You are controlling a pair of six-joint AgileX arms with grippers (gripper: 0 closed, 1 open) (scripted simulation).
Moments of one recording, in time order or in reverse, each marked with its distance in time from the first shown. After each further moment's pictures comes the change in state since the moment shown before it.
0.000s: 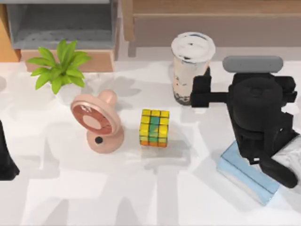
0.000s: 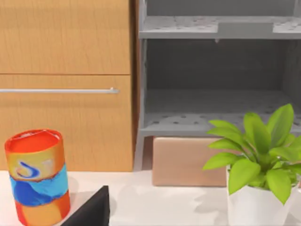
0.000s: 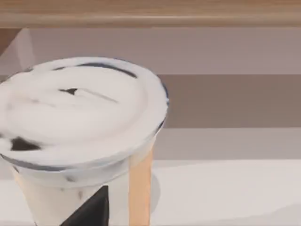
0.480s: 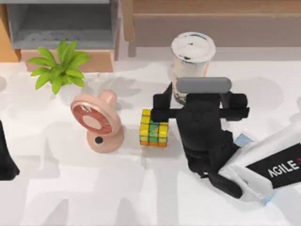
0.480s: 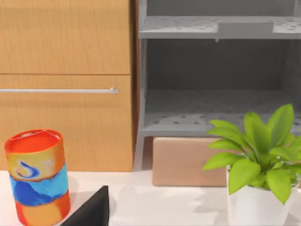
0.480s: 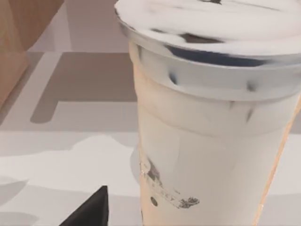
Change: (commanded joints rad) left arm 0.000 0.000 0.000 0.000 0.000 0.000; right arm 0.145 0.328 0.150 0.169 0.156 0.018
